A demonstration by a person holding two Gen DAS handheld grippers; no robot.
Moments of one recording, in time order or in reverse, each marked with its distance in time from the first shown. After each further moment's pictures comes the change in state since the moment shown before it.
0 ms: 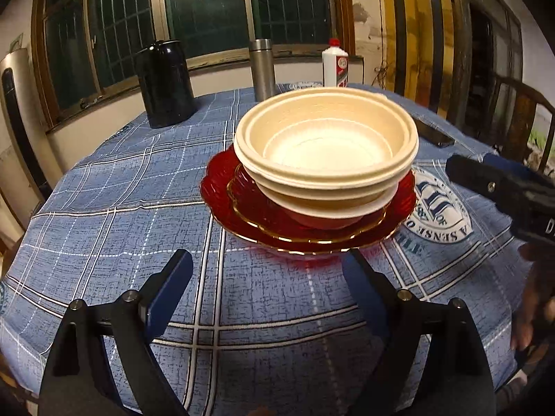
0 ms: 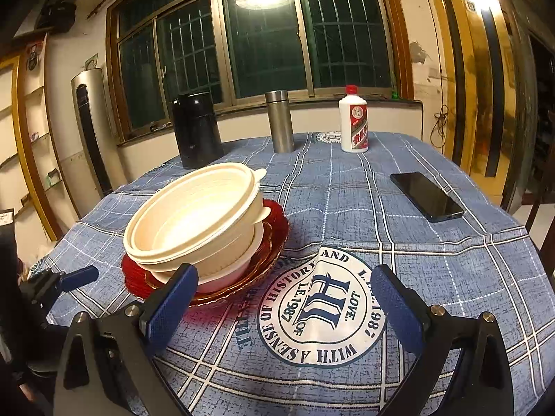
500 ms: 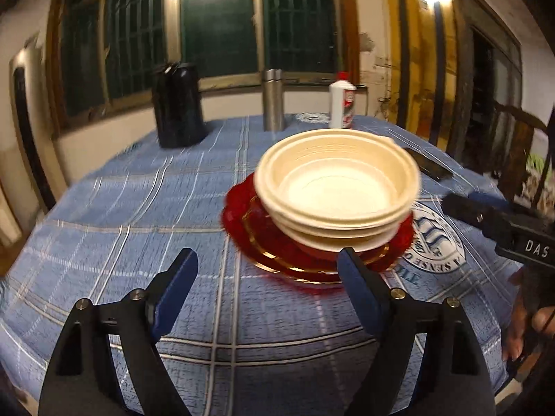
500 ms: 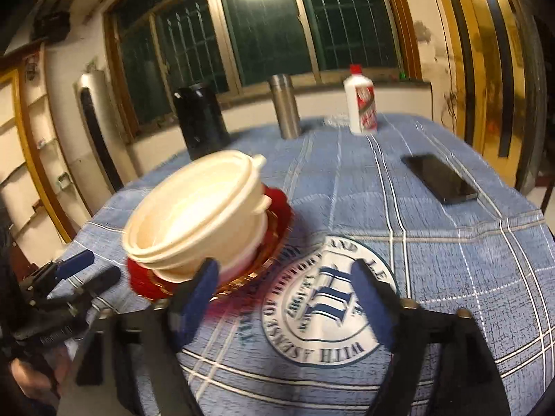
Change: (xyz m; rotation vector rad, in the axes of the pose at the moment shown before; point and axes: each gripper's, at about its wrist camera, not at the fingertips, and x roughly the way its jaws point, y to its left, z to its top) left arm -0.019 0.006 0.001 -0.017 -0.116 -0.009; right arm 0.001 -0.006 0.002 0.026 -0.009 0.074
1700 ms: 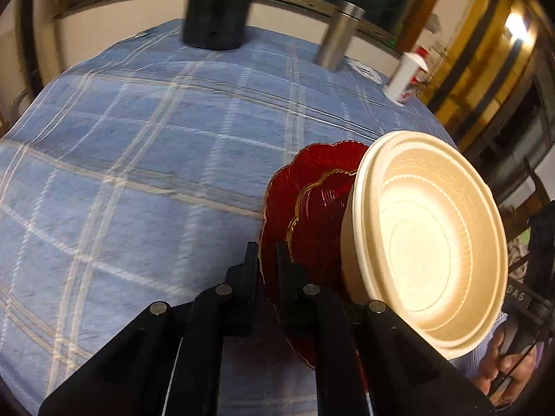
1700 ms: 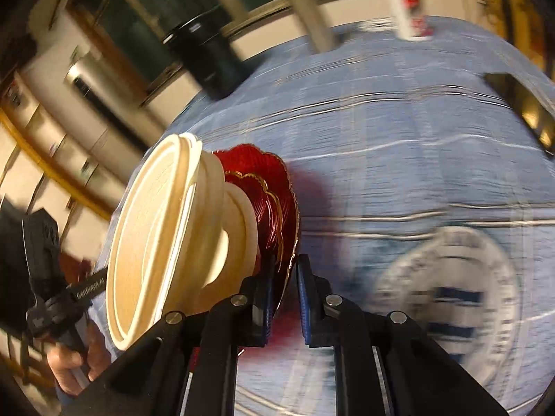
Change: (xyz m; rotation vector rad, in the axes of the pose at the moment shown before) left arm 0.098 0.087 0.032 -0.335 0.391 -0.099; right arm 0.115 0.000 0.029 0.232 0.434 0.167
